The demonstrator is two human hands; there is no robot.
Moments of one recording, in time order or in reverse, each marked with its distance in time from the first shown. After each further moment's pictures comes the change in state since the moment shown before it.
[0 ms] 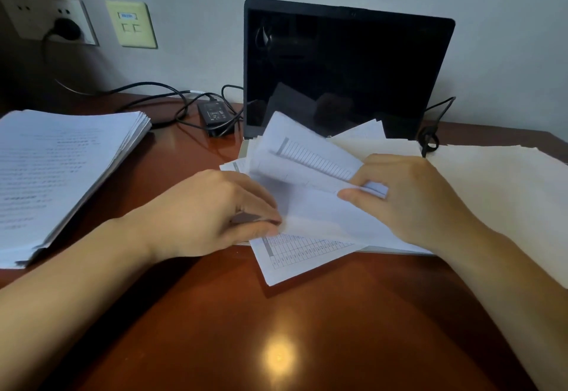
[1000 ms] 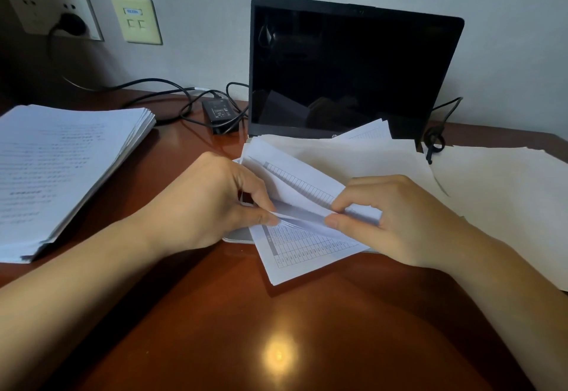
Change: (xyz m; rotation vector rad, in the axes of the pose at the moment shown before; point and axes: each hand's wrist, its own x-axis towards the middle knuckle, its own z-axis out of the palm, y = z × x) left_hand 0.001 0.009 -0.005 -0.283 0.149 -0.255; right_hand -0.004 -0.017 0.003 0.176 -0.261 -0.088
